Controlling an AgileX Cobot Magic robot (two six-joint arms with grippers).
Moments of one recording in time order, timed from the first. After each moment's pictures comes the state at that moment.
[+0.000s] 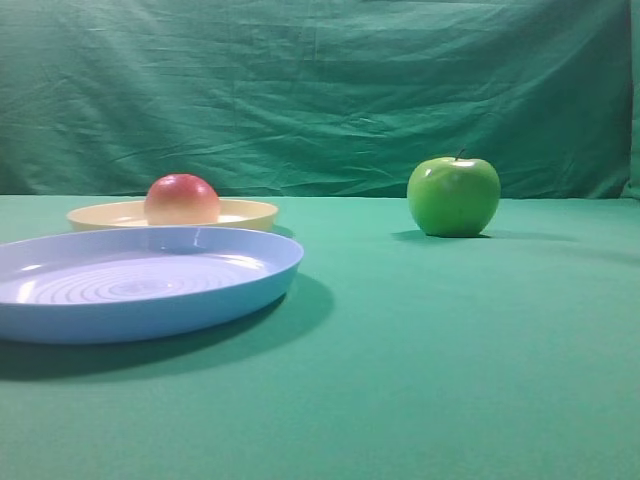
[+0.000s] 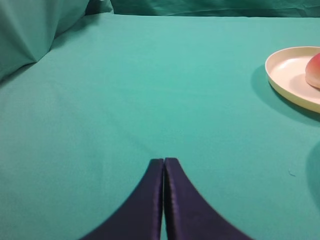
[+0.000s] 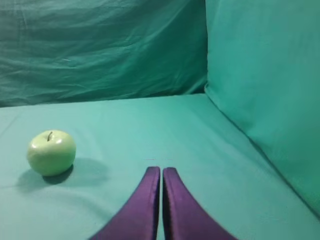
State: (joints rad) left arm 0.06 -0.02 0.01 0.32 0.38 -0.33; right arm 0.07 0.03 -0.15 -0.12 0.38 0.12
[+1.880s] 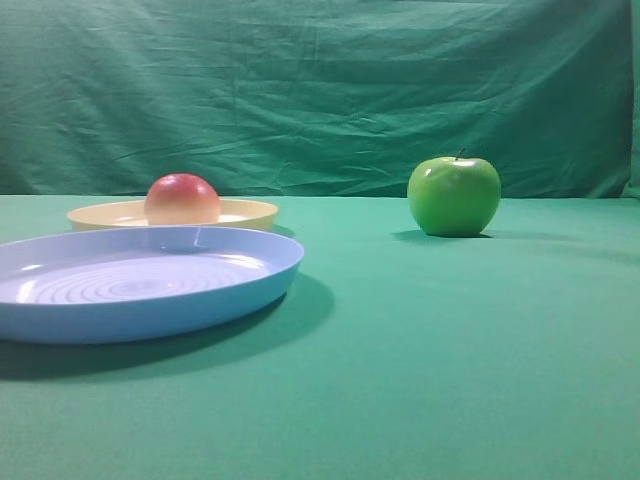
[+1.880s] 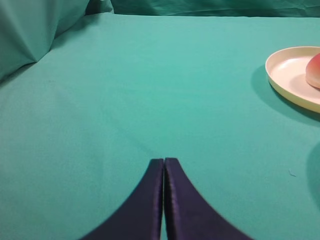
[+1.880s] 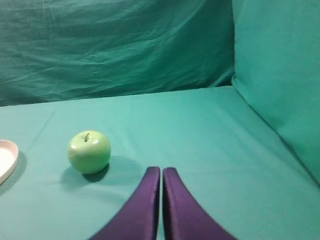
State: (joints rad) left arm 0.06 -0.02 0.01 0.32 0.38 -0.33; right arm 0.13 0.12 -0.31 0.03 0.53 -0.01
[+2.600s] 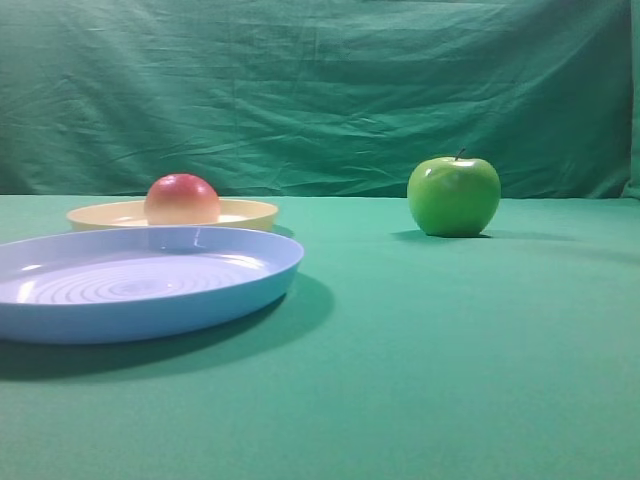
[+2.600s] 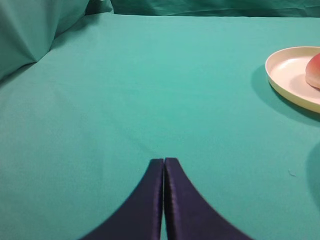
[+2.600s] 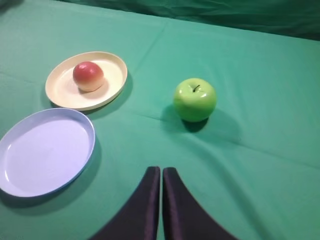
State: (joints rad) left arm 0.06 -0.02 0.01 0.32 0.38 -0.33; right arm 0.28 0.63 -0.75 0.37 0.79 -0.38
